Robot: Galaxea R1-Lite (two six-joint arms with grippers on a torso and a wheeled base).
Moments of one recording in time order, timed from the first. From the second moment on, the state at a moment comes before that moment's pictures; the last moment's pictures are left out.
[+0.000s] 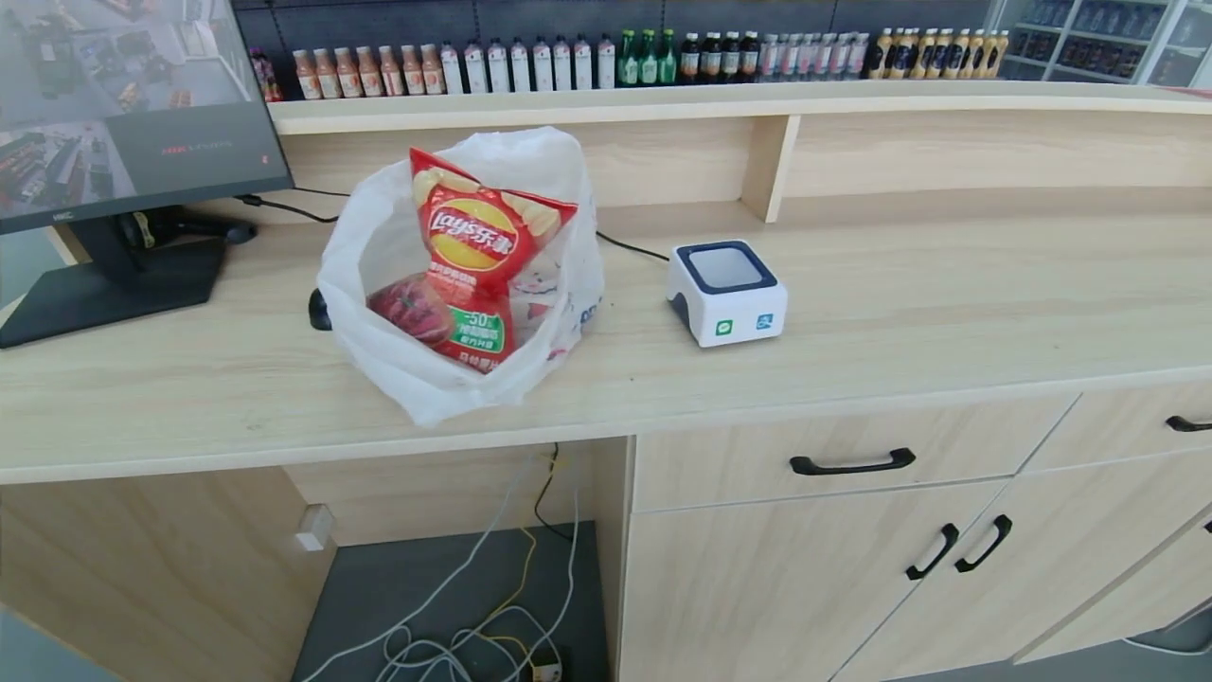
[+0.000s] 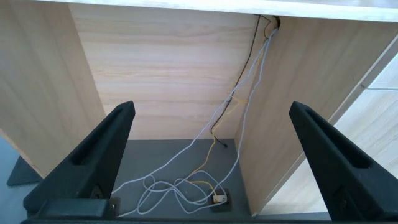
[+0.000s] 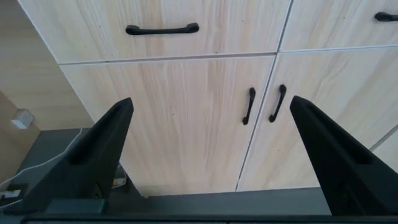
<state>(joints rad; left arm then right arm) 0.00 0.00 0.00 0.00 0.00 -0.01 0.00 0.00 0.00 0.00 0.03 -0.01</state>
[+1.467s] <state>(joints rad) 0.00 0.00 0.00 0.00 0.00 -0.01 0.00 0.00 0.00 0.00 0.03 -0.01</state>
